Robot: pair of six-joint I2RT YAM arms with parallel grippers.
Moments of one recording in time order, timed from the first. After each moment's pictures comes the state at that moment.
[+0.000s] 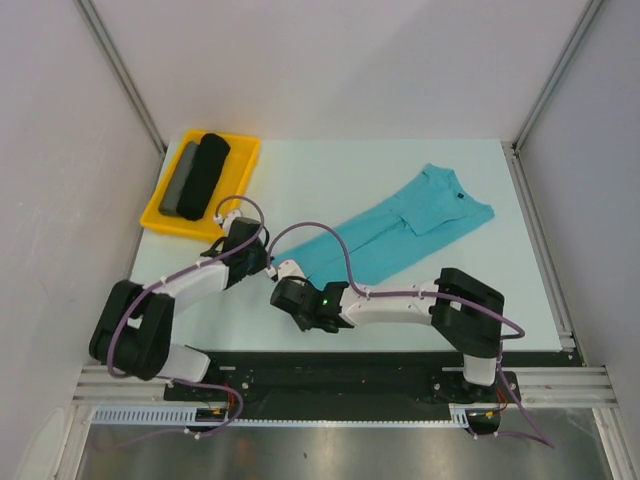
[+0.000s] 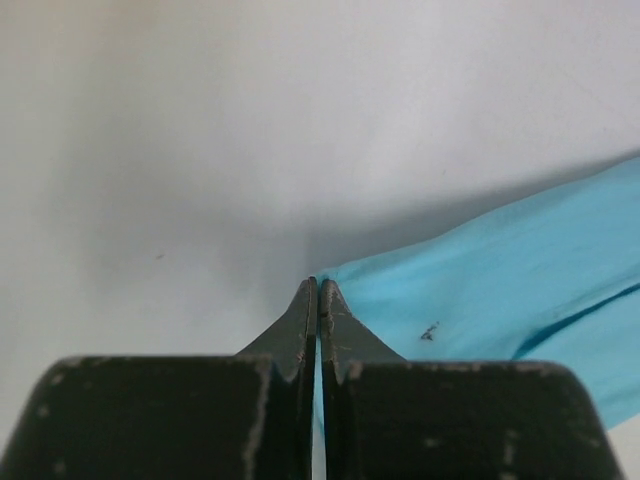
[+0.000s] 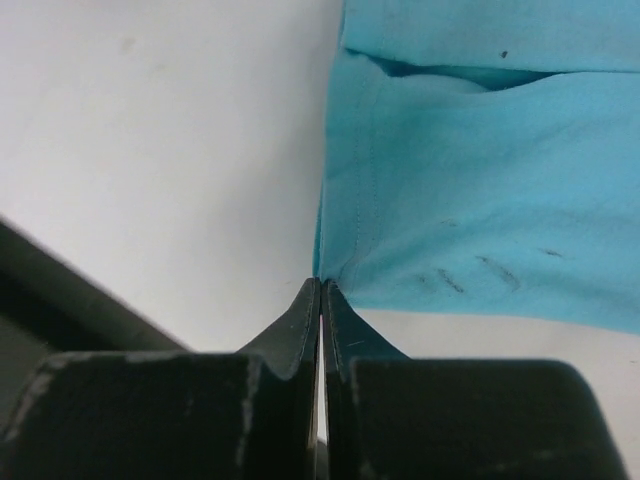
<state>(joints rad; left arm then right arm) -0.36 1.43 0.67 -0.10 -0.17 -0.81 1.27 1.86 1.25 -0.39 0.34 0.48</state>
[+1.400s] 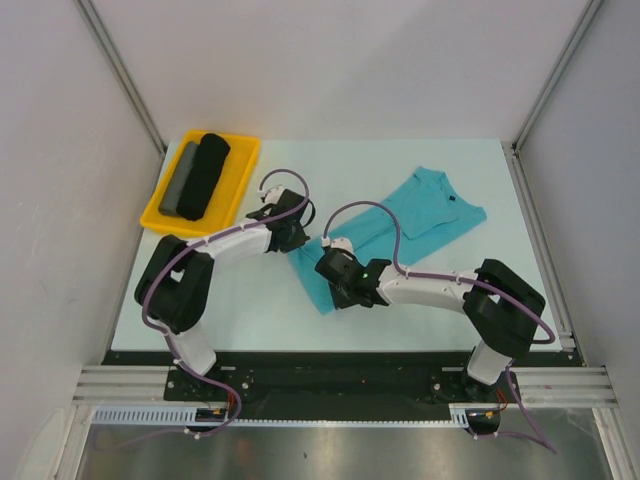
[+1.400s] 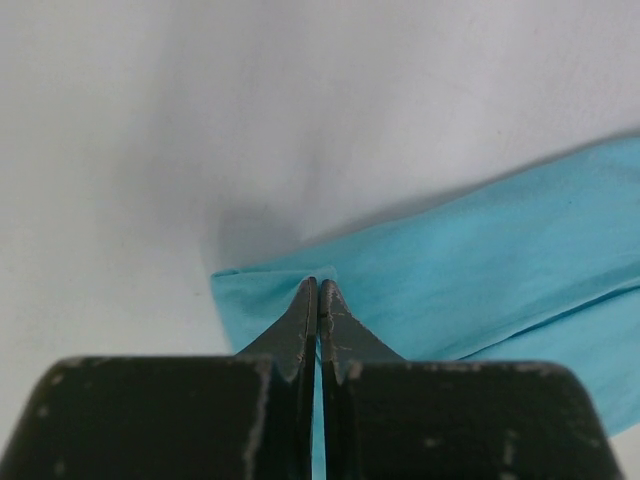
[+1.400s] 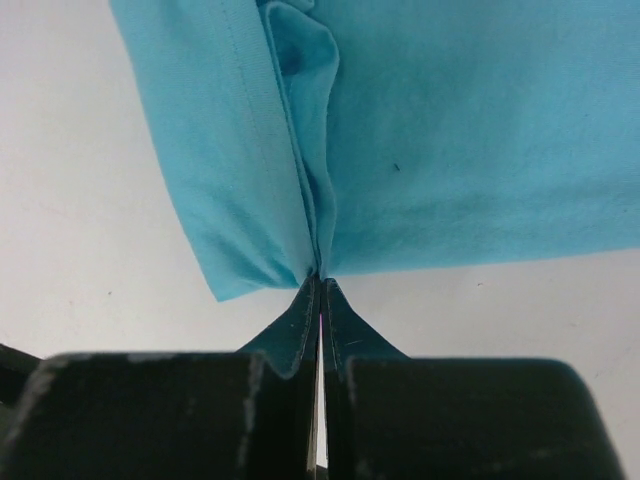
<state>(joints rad) -0.55 1.75 1.12 -0.36 -0.28 -0.87 1.03 1.68 1.04 -0.40 0.24 0.63</state>
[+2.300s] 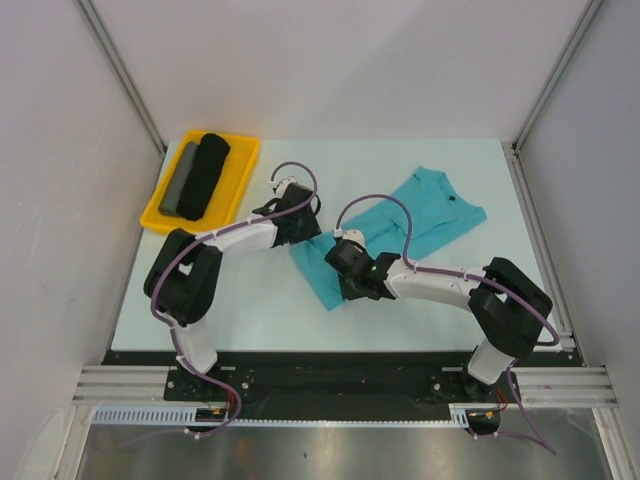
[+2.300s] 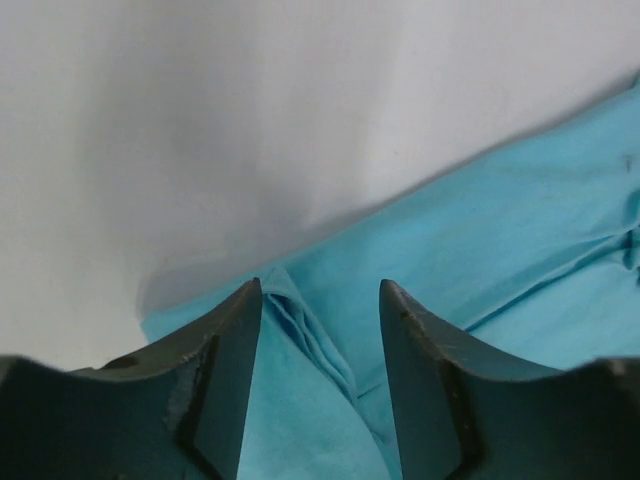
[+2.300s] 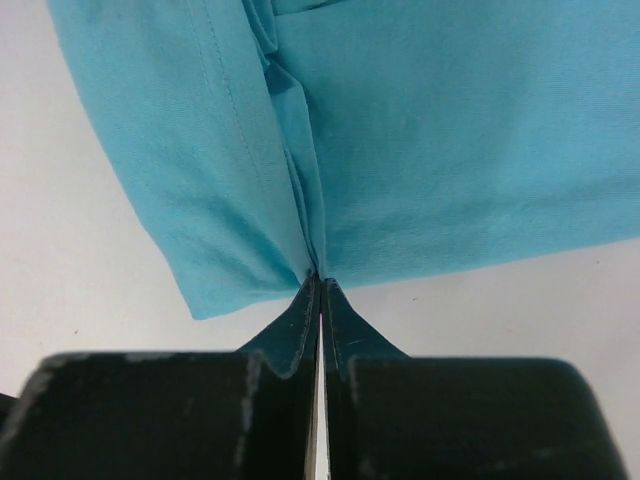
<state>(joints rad) -0.56 1.82 1.19 -0.25 -0.20 -0.80 0.96 1.65 1.01 -0.39 0.26 0.63</state>
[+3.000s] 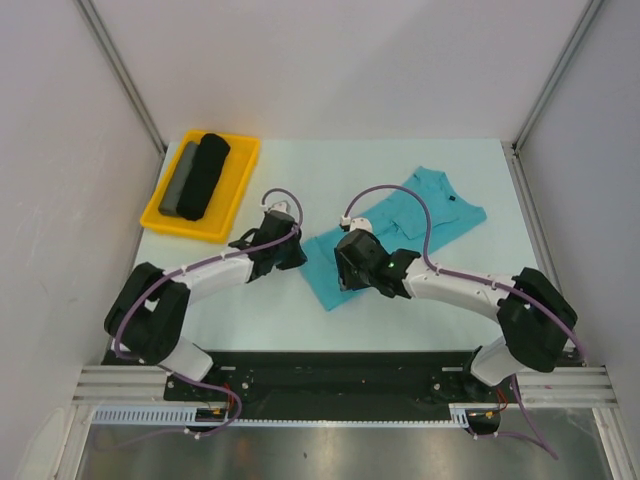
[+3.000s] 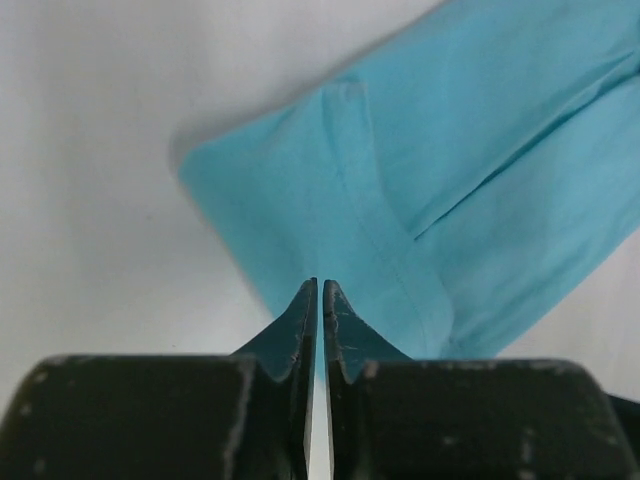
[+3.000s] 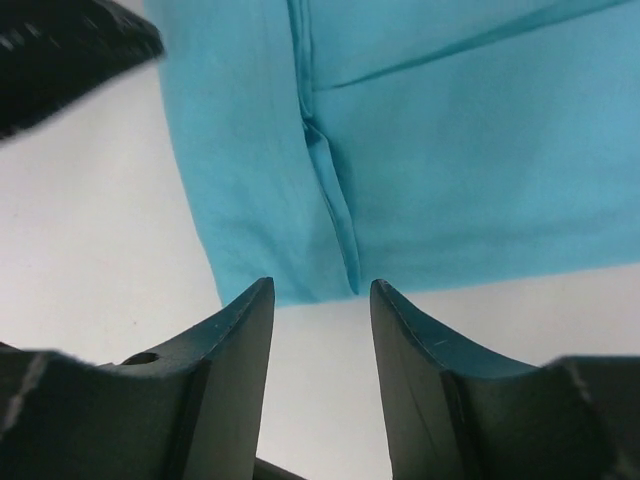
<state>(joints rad) -0.56 1.50 0.82 -0.11 -0.07 -0.71 0.92 1.51 0.98 -0.36 0.25 0.58</state>
